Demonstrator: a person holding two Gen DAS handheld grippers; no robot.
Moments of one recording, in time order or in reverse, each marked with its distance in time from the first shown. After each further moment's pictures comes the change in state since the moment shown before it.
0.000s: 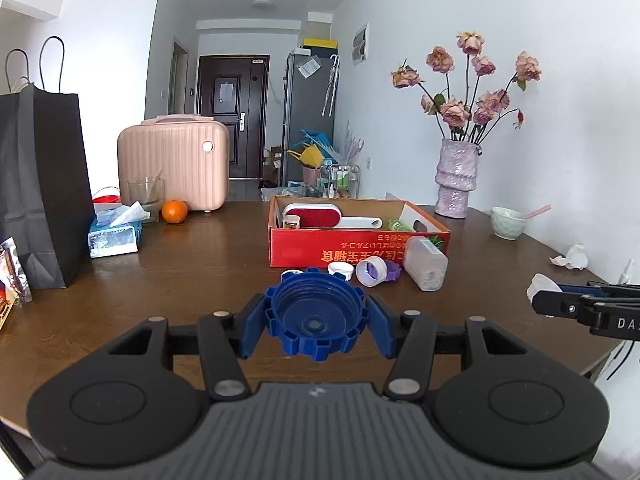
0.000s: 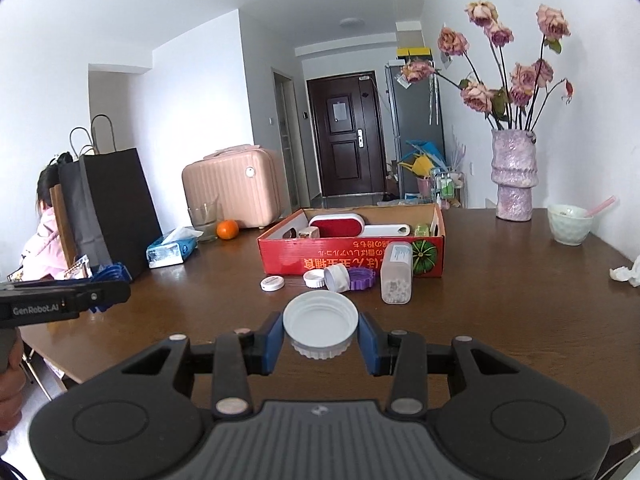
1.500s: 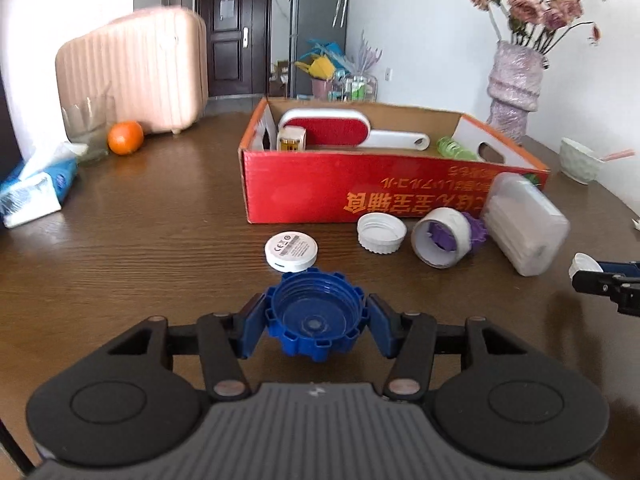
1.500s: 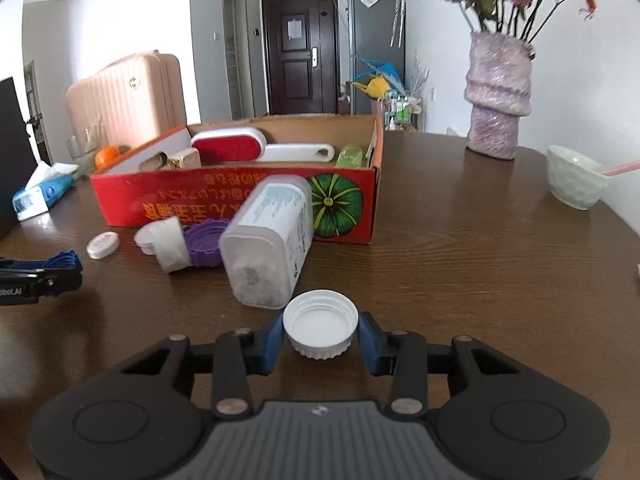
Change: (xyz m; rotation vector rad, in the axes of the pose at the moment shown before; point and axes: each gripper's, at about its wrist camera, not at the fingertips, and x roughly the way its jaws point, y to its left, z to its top) left arm 0.223 0.006 0.005 0.016 0.264 0.041; right arm 0.208 -0.110 0.019 -0.015 0.254 -0.168
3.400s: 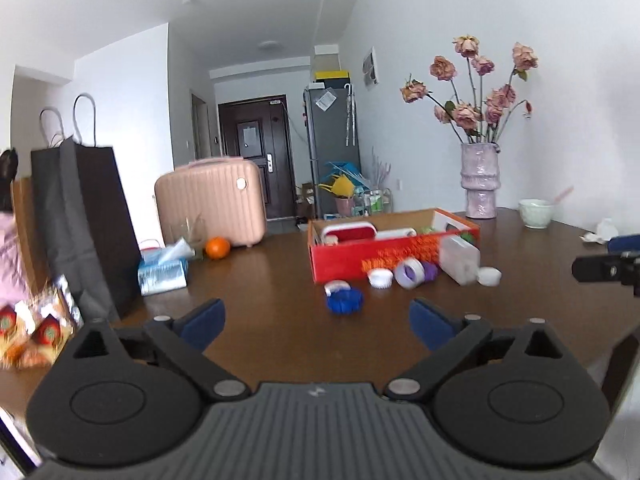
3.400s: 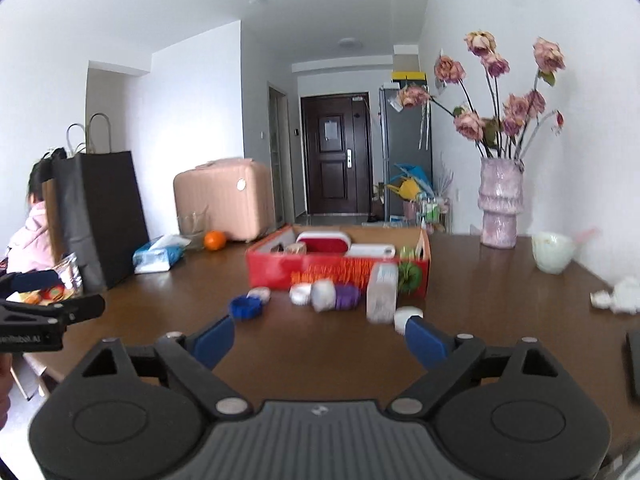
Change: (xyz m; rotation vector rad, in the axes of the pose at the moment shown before) left arm -0.250 -0.006 -0.114 0.085 -0.375 0.101; right arm -0.229 0.087 -0.087 -0.037 -0.312 0.097
